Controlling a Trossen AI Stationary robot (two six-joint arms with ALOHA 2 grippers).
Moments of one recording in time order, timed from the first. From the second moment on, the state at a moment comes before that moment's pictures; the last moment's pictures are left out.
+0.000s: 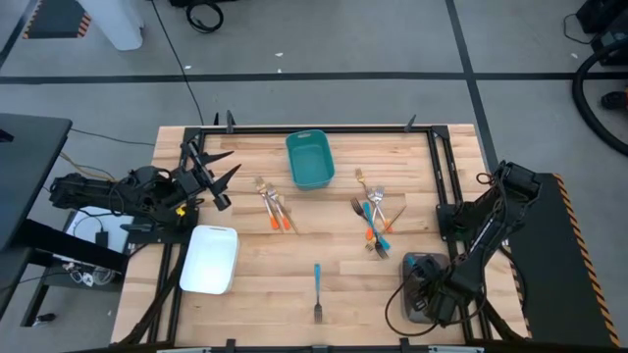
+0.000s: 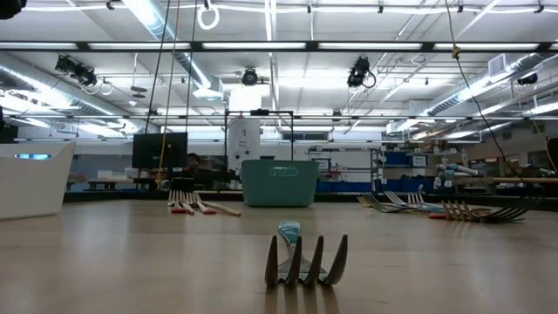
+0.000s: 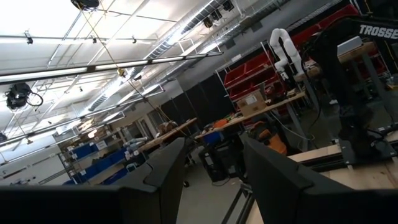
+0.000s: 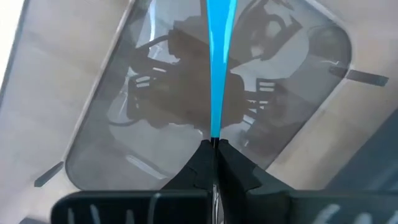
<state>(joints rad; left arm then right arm) -0.11 0.51 0.44 0.44 -0.55 0.66 1.02 1.58 0.86 -0.82 -0.01 2.15</state>
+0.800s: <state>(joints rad) -0.11 0.51 0.44 0.44 -0.55 0.66 0.96 1.58 0.89 -0.86 -0.10 2.06</state>
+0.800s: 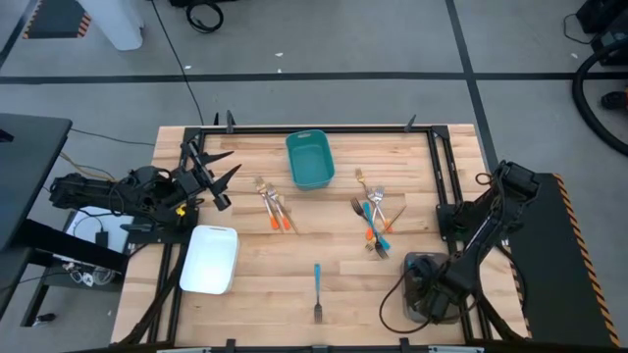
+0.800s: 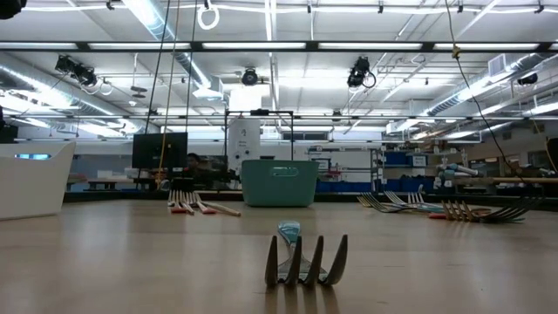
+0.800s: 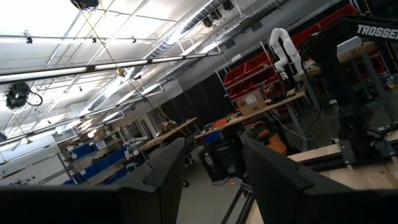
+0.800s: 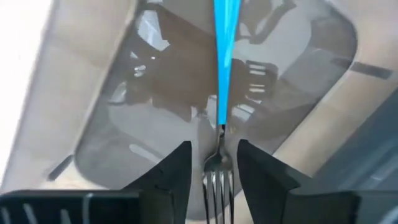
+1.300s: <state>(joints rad) -0.11 0.51 0.44 0.42 -0.55 0.63 0.85 1.58 1.18 -1.26 -0.09 1.81</state>
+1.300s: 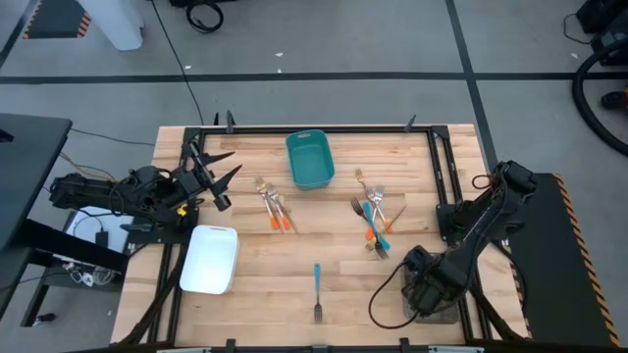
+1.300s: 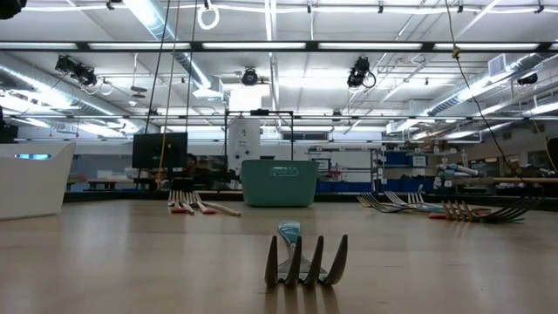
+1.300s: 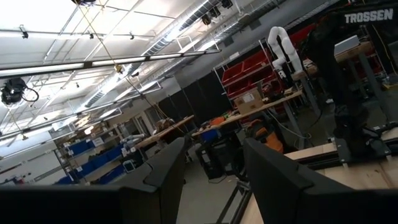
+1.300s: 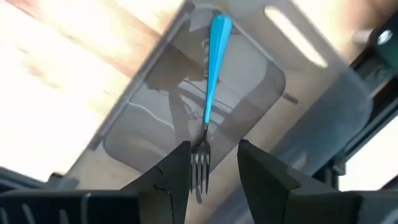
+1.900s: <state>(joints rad) -0.11 0.51 0.44 0.24 -0.55 0.39 0.69 1.58 1.38 -1.47 0.00 1.49</state>
